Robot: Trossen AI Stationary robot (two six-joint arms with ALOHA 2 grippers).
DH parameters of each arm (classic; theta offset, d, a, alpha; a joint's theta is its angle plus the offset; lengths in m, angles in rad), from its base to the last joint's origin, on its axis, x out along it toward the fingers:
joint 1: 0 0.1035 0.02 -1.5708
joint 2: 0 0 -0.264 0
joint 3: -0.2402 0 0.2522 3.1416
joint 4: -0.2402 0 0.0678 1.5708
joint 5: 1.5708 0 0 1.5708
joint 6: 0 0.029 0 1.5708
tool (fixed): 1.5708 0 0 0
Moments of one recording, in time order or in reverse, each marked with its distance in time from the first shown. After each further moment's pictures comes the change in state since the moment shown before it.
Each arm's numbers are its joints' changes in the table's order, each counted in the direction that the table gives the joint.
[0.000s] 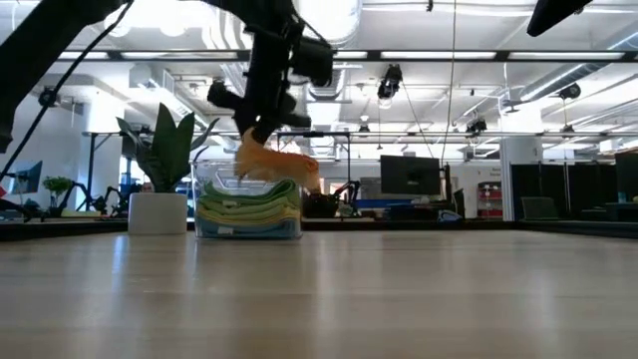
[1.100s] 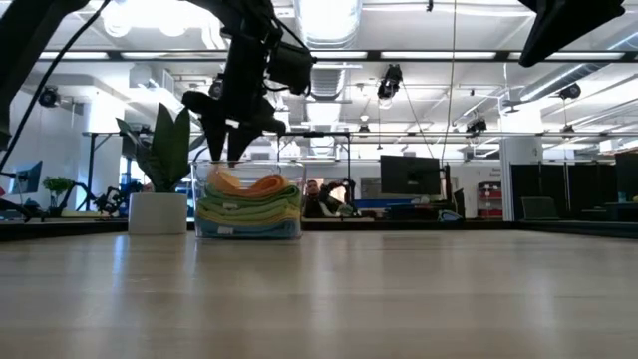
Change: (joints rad) left arm 0.014 -0.128 0.247 0.040 0.093 0.015; right arm -0.019 0.001 0.113 0.063 0.052 0.013
